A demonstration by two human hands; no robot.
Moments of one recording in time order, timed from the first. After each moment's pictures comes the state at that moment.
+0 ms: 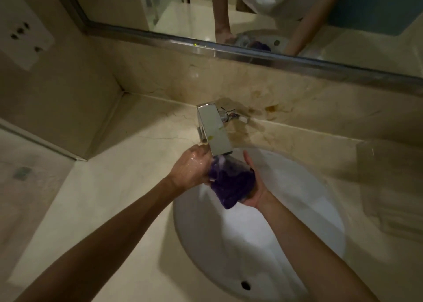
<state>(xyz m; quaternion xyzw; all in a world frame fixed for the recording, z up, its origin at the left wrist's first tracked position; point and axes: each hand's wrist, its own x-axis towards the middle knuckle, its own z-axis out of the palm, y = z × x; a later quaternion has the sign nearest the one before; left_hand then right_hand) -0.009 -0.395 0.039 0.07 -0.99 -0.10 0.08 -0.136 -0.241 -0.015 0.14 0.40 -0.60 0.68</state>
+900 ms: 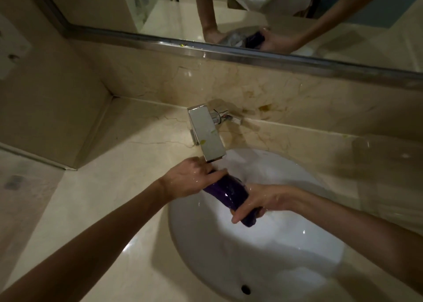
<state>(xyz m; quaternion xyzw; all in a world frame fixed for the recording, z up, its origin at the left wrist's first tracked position) -0.007 -0.402 0.027 -0.14 -0.99 -0.03 0.04 -0.161 -0.215 0.064 -0.26 0.57 -0.23 0.75</state>
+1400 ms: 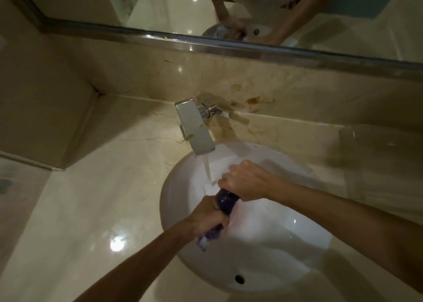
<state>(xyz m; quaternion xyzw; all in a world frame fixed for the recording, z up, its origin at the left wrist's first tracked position) 0.002 -0.285 0.031 0.40 -0.63 -0.62 -0.24 -0.163 -0.223 0.044 -0.79 0.59 0.12 0.10</state>
